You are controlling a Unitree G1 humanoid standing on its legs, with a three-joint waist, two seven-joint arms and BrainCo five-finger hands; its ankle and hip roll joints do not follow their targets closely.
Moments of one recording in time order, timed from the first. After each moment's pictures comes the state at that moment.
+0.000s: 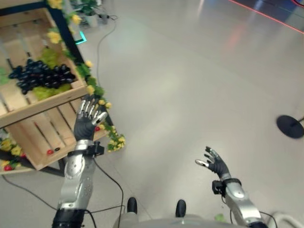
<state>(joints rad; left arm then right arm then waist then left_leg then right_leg) 0.05 0.32 0.03 -0.12 -0.56 -0.22 0.05 0.14 -0.27 0.06 0.29 0.19 -0.06 -0.04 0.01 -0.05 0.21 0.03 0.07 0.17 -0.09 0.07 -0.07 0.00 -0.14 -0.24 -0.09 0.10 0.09</state>
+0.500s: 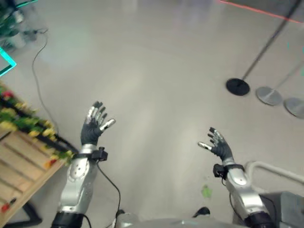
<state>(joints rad) 0.07 0.32 -0.05 -0.05 -0.52 -0.16 0.06 0.09 -0.33 0.05 0.18 0.19 -0.08 -0.10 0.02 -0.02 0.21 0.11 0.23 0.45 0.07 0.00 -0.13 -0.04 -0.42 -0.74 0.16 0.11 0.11</state>
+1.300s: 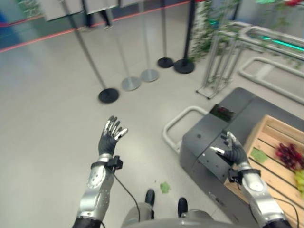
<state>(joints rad) 0.11 0.22 -0.06 0.02 -0.54 -0.16 0.08 0.17 -0.41 0.06 0.17 0.19 -0.11 -0.10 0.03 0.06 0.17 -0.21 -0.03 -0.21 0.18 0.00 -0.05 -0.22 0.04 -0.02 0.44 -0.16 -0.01</state>
